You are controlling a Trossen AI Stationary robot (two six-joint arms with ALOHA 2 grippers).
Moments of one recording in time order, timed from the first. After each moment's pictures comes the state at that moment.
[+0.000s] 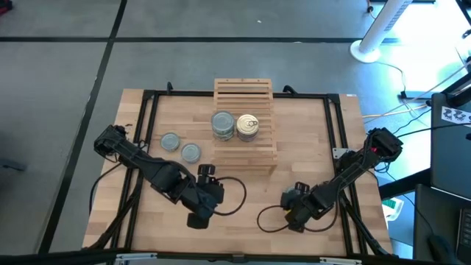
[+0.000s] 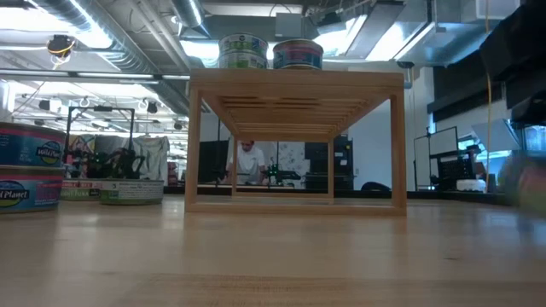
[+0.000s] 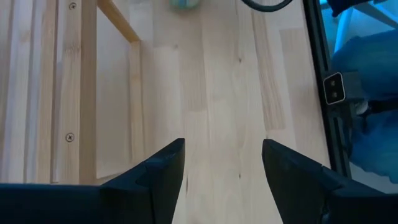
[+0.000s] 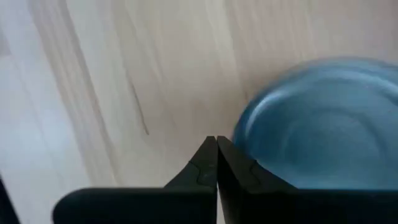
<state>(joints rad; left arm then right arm) -0.53 1.77 1.86 -1.18 -0.30 -0.40 0.71 1.66 0.98 -0.68 0.08 0.96</state>
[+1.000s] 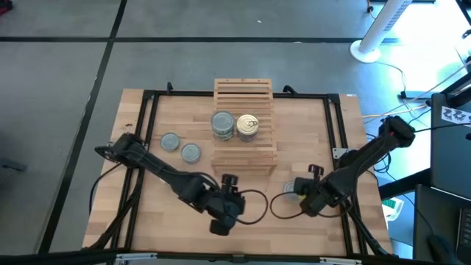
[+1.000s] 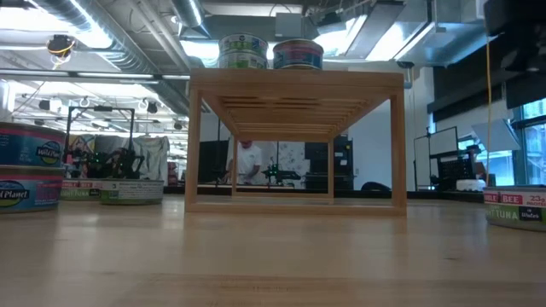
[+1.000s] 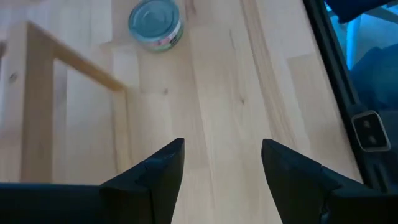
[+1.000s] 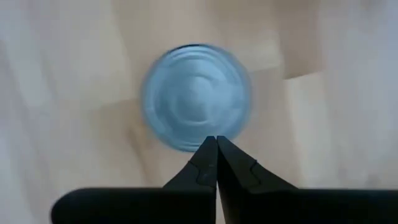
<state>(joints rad) -0.49 1.96 1.86 -0.92 -0.32 -0.22 0.71 1.41 0.98 -1.06 0.23 0.93</state>
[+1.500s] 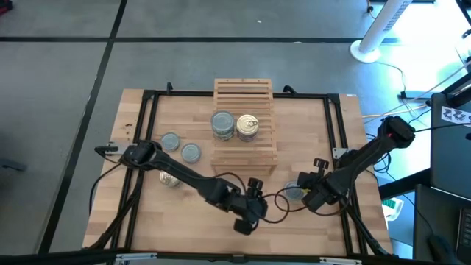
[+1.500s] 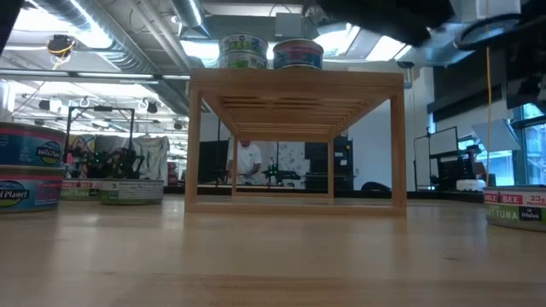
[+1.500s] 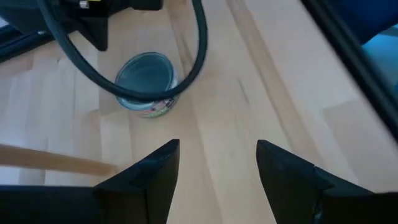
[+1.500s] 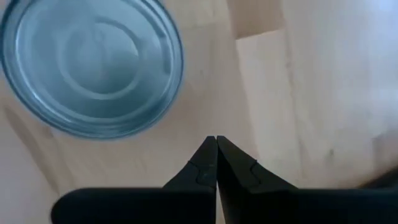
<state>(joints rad) -0.41 2.16 1.86 -0.53 -0.31 0.04 0.71 1.41 0.82 -1.08 0.28 0.96</state>
